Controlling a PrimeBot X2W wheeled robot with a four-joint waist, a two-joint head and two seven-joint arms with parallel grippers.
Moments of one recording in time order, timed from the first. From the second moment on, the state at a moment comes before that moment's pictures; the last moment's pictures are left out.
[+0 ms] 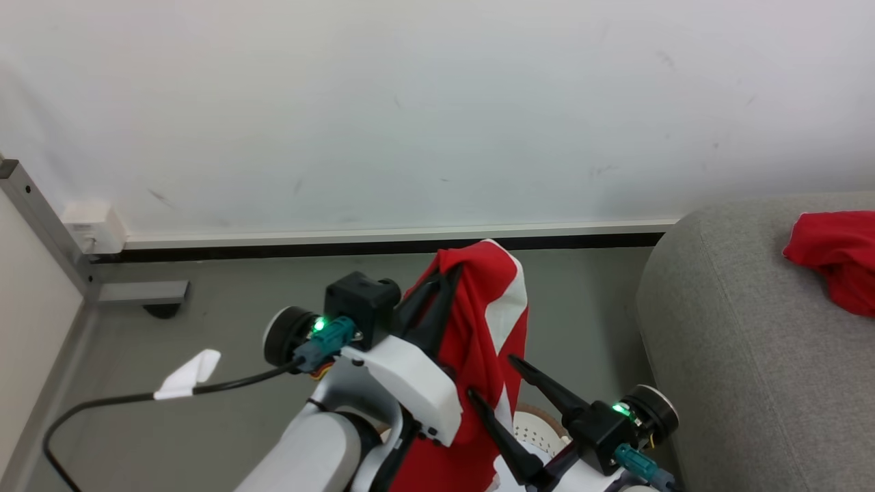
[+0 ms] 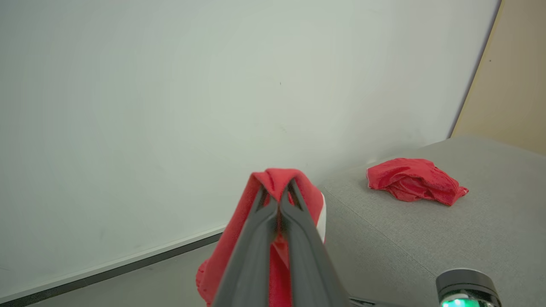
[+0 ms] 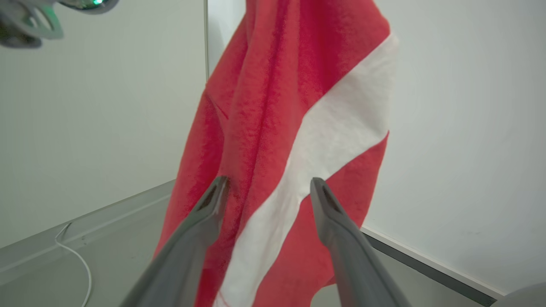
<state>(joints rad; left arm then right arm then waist) -0.45 0.18 -0.60 -0.06 -0.37 0.18 0.14 -0.36 -0.05 0.66 0.44 0.26 0.13 -0.26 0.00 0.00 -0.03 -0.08</state>
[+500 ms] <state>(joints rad) -0.47 0.15 -0.64 -0.05 -0.37 0.17 0.15 -0.42 -0.05 0.72 0.56 0.36 0.13 -0.26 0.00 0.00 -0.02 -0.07</state>
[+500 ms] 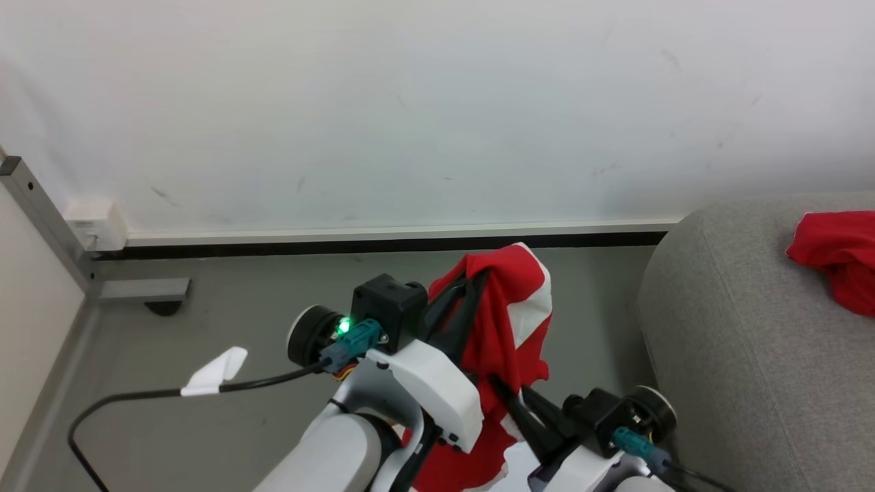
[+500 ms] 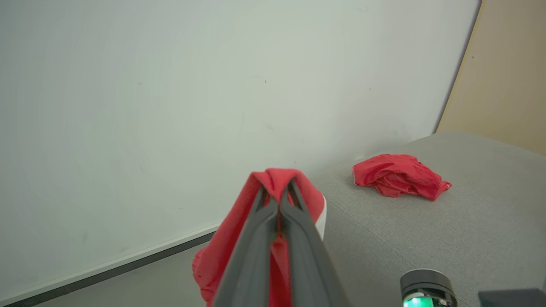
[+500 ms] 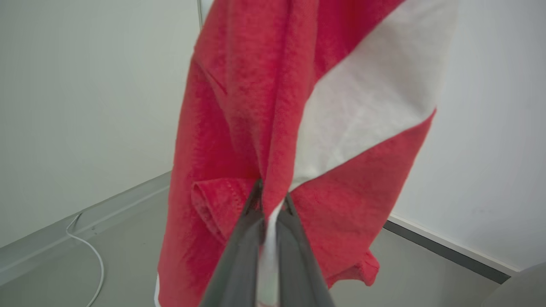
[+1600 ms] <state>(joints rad) -0.41 0.16 -0.66 0.07 -0.38 0.19 0.08 -0.48 -0.05 0.24 0.45 0.27 0.13 -0.26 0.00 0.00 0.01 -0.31</state>
